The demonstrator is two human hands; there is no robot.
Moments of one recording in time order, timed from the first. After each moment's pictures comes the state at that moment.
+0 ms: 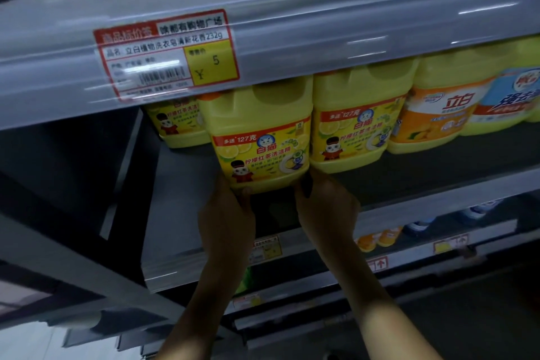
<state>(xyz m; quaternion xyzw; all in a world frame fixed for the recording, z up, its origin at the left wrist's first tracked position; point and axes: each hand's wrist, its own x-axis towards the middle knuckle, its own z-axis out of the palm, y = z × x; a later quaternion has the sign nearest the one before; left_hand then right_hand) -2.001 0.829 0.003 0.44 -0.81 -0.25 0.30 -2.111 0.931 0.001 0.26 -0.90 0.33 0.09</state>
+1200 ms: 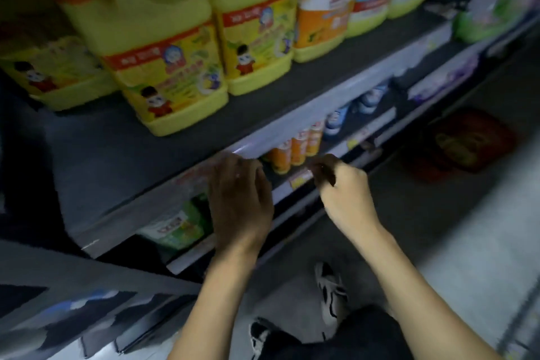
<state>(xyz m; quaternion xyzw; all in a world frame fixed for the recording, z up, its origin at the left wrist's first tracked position) -1.962 0.939 -0.025 0.15 -0.91 -0.24 0.31 -2.040 1.095 -0.037 0.16 -0.89 0.42 0.02</state>
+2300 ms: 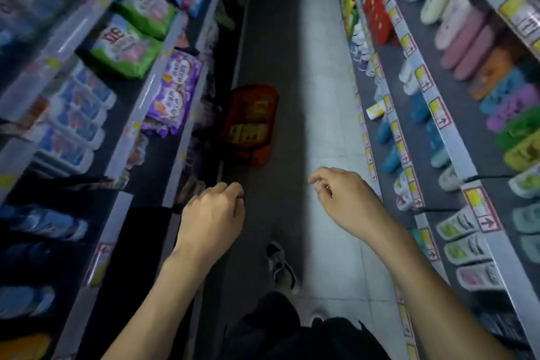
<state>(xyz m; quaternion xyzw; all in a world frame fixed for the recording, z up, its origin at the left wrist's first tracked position) -2.201 1.481 -0.037 -0.35 -0.93 -0.07 0.00 -2.094 1.701 -0.065 -0.21 -0.92 0.34 0.00</state>
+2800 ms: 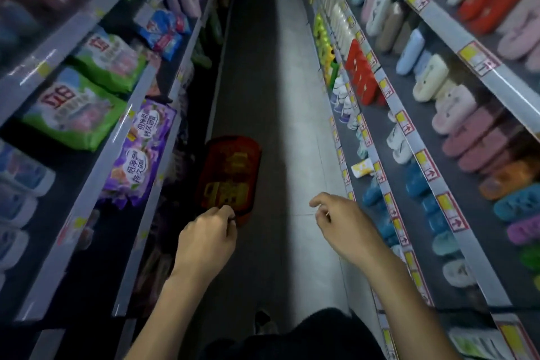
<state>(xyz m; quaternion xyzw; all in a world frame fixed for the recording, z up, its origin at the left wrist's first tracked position) -2.442 1.606 -0.066 -0.33 -0.93 -0.12 -0.05 -2.309 1.816 -0.054 -0.28 -0.91 0.30 -0.01</state>
